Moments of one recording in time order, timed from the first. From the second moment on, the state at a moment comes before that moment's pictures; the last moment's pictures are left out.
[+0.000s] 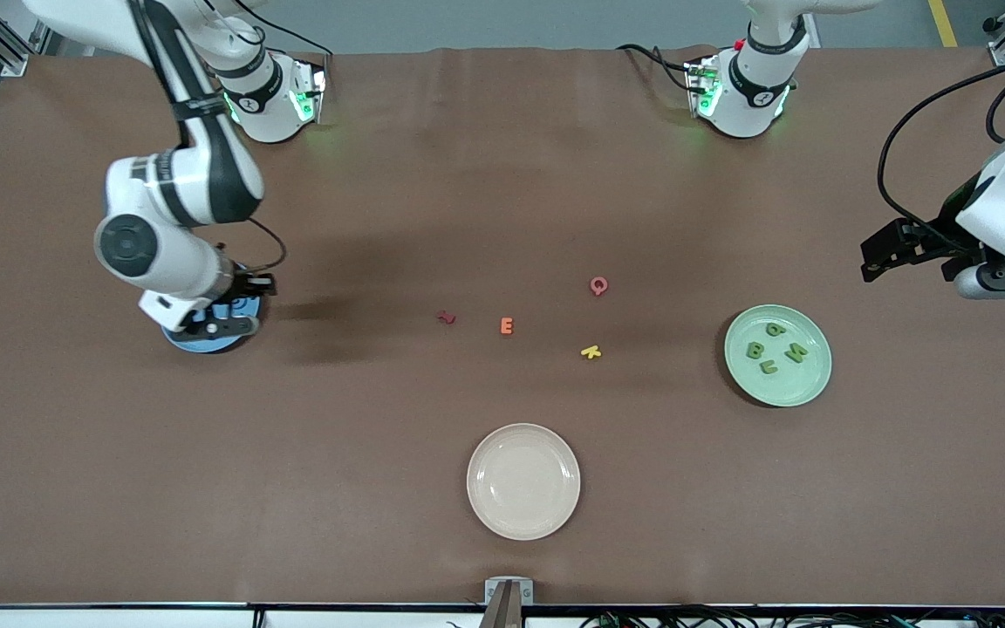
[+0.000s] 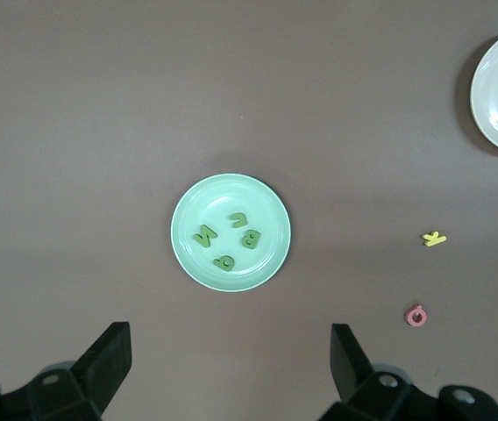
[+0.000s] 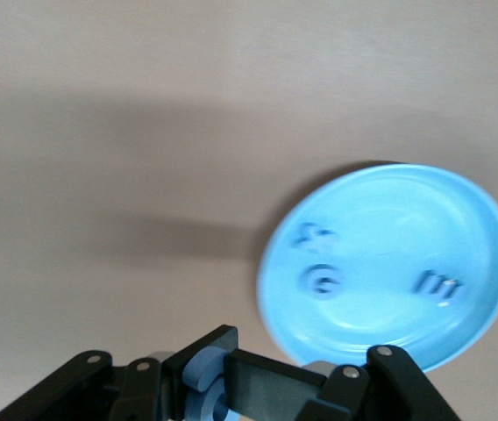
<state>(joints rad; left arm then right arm) -0.05 0.09 -0.07 -1.50 0.02 1.65 -0.11 0.22 0.16 -0.13 -2.20 0.00 2.15 -0.08</state>
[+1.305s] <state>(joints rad) -0.04 0.09 -0.07 -1.50 0.02 1.64 -0.11 -0.02 0.30 -0.11 -2.31 0.06 2.46 -0.40</state>
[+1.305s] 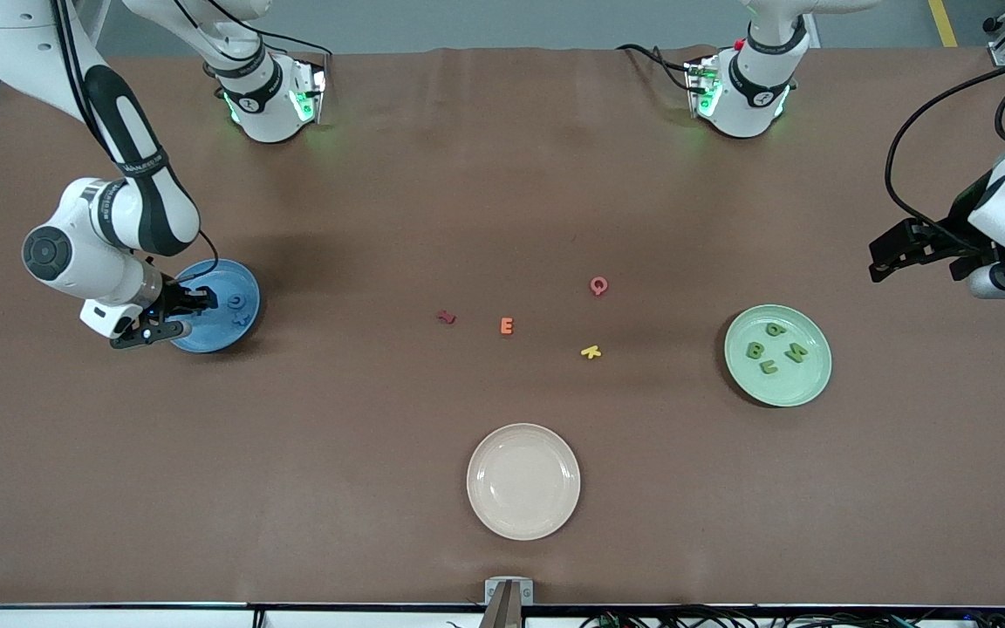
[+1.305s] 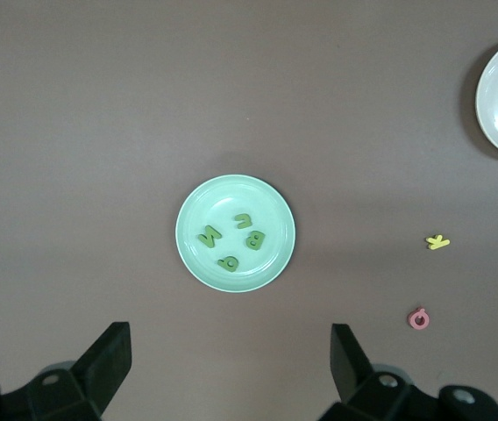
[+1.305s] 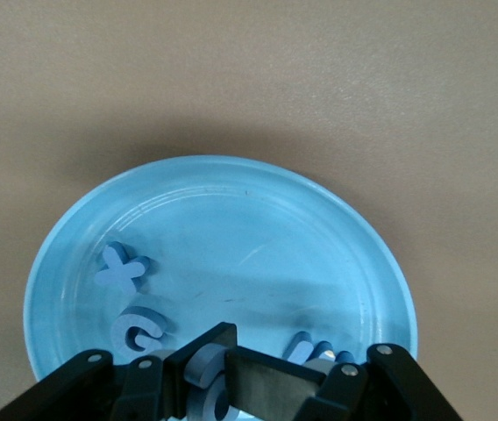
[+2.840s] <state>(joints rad) -0.03 0.08 -0.07 -1.50 0.02 1.64 -0.11 0.04 0.25 -0.09 -2.10 0.08 2.14 -0.26</state>
